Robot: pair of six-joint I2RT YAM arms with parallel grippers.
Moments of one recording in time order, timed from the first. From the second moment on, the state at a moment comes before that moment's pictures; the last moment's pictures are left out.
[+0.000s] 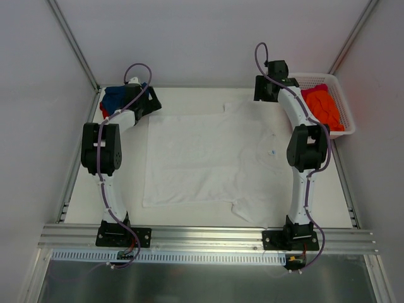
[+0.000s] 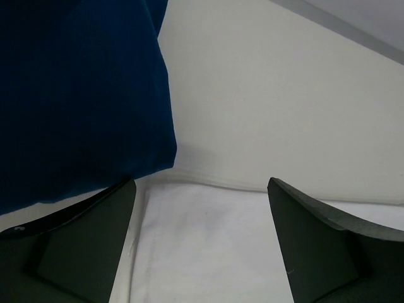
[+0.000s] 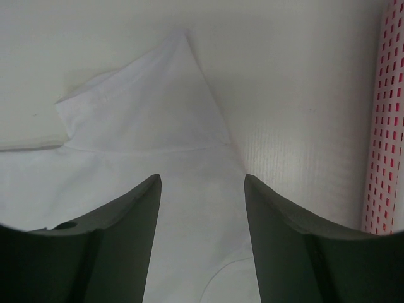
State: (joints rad) left arm -0.05 2.06 1.43 0.06 0.05 -0.43; right arm 0.15 2.23 2.09 -0.68 0.05 0.13
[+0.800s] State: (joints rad) left arm -0.05 2.11 1.47 -0.06 0.08 -0.50; right arm 0.09 2.31 2.15 -0.68 -0.12 0.23
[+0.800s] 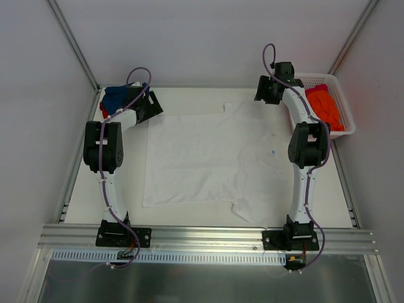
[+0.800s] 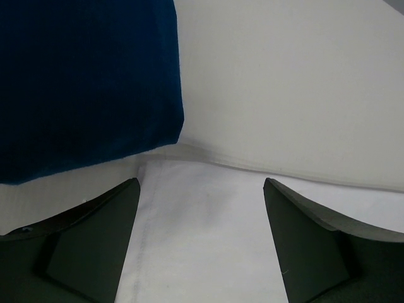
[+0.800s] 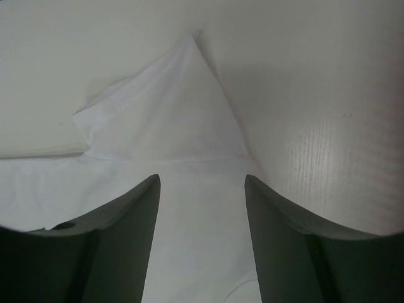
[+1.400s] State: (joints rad) left arm -0.04 2.17 1.57 -0.15 0.08 -0.51; right arm 0.03 2.35 2.12 -0.62 -0.22 0.28
